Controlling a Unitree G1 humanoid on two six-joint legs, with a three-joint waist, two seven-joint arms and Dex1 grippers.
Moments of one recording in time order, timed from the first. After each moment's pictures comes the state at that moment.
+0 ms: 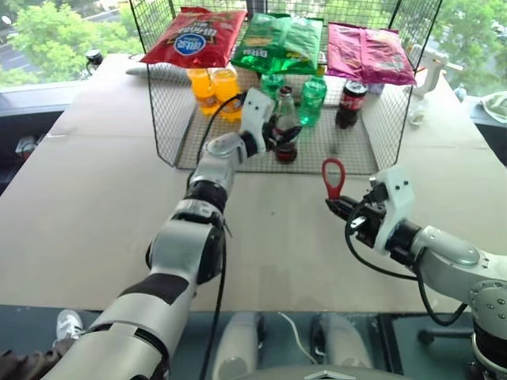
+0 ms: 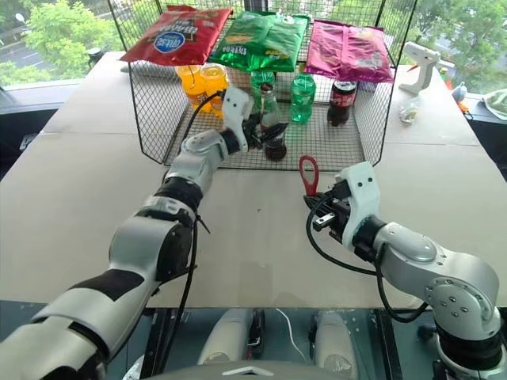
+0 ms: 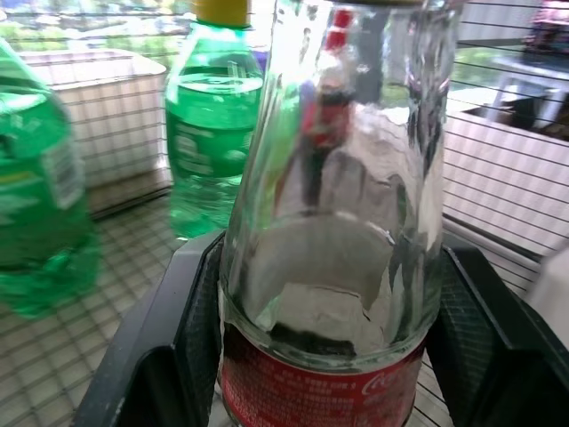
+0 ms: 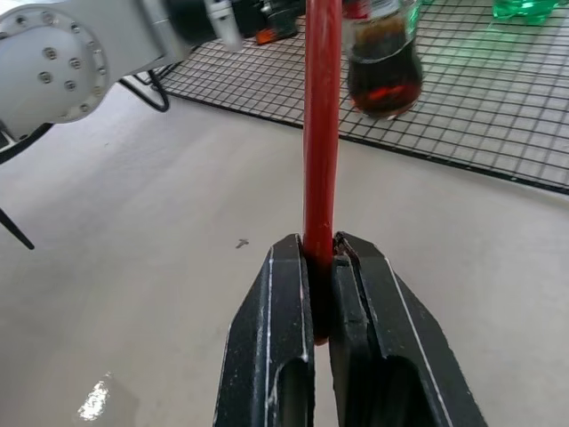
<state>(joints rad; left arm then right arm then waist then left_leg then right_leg) -1.07 0.22 0.04 0.94 -0.18 0.00 -0.88 -0.21 -0.52 -0.12 -0.79 1.15 1.09 -0.13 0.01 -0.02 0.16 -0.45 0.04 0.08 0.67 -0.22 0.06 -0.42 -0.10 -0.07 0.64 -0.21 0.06</state>
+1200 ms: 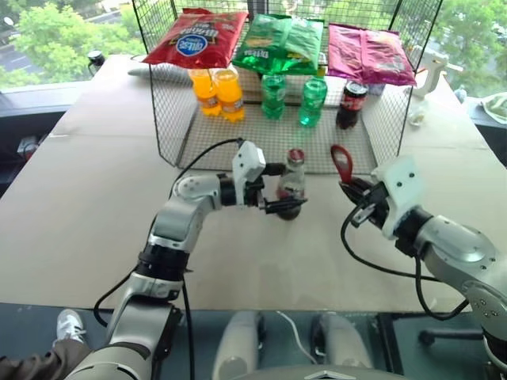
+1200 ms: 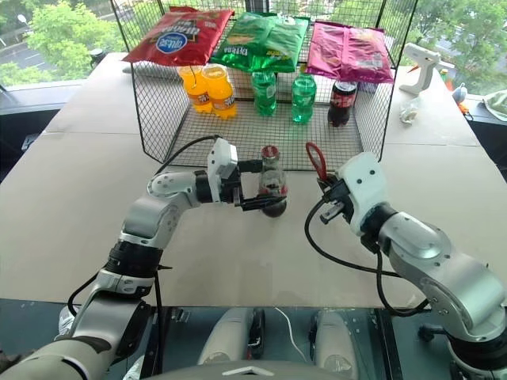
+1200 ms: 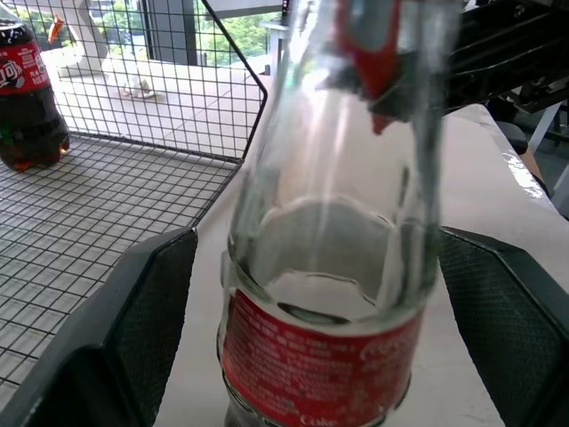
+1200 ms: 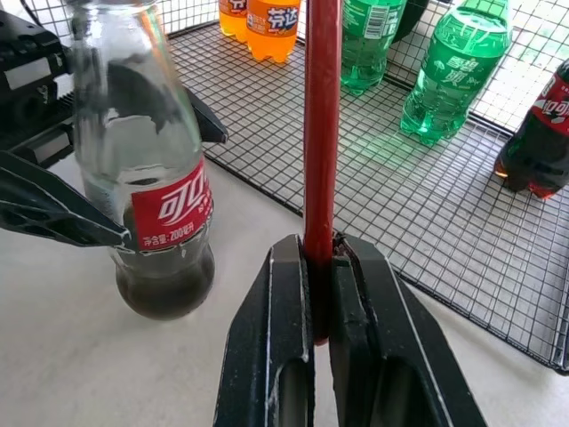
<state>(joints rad) -0.59 0.40 -0.12 0.09 -0.35 0.32 -1.12 -0.23 -0.62 0.02 -0.82 0.65 0.93 0.09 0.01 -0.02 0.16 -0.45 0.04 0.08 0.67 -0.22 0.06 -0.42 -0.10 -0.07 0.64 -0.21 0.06</state>
